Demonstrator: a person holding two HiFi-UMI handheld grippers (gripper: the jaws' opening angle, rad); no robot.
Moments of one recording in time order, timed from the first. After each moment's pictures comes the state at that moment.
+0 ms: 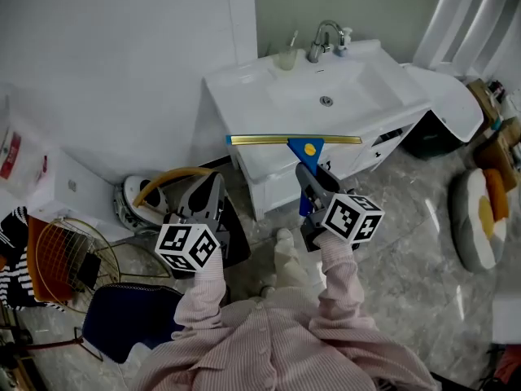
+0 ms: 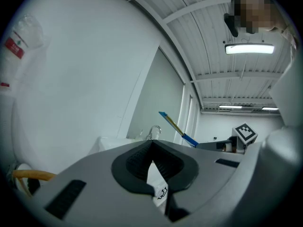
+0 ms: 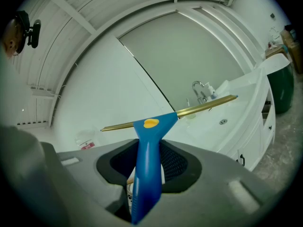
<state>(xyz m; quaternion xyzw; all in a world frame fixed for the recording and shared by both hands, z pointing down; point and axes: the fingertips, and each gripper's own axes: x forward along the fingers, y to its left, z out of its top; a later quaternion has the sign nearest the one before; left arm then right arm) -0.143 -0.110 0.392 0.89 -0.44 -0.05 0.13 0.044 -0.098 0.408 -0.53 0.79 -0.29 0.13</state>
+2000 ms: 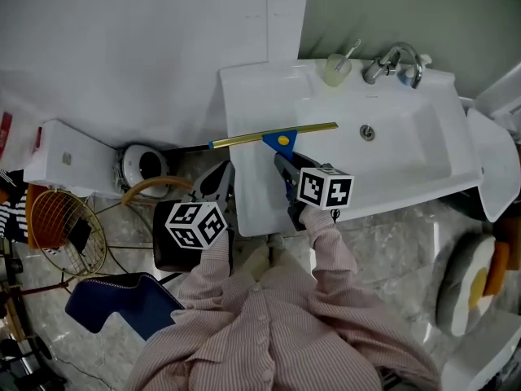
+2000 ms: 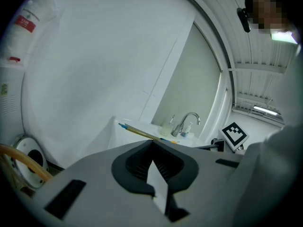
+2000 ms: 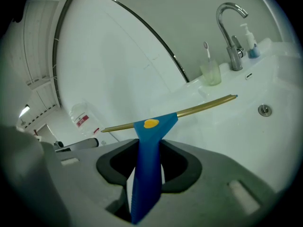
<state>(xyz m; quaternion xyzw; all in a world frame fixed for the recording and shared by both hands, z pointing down) -0.094 -0.346 0.492 0.80 -0.55 -0.01 0.26 0.024 -0.387 0.540 -0.38 0.83 -0.39 -0.07</state>
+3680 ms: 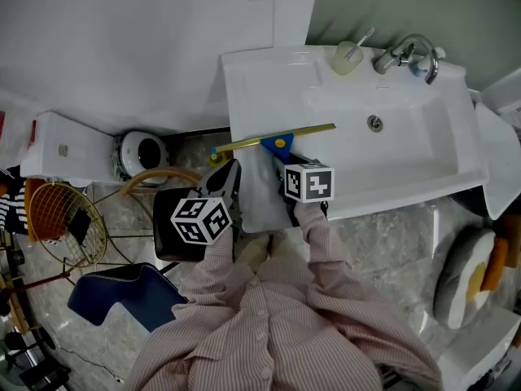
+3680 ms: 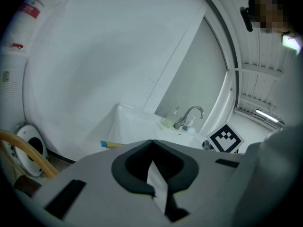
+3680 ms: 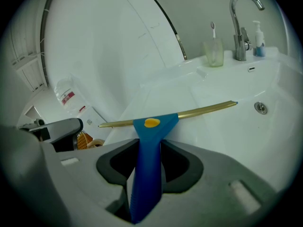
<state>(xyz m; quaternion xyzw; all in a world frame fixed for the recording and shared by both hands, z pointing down) -0.095 -0.348 0.536 0.79 -0.54 0.01 0.31 0.004 -0.383 0.615 -0.40 0.80 -0.38 -0.21</state>
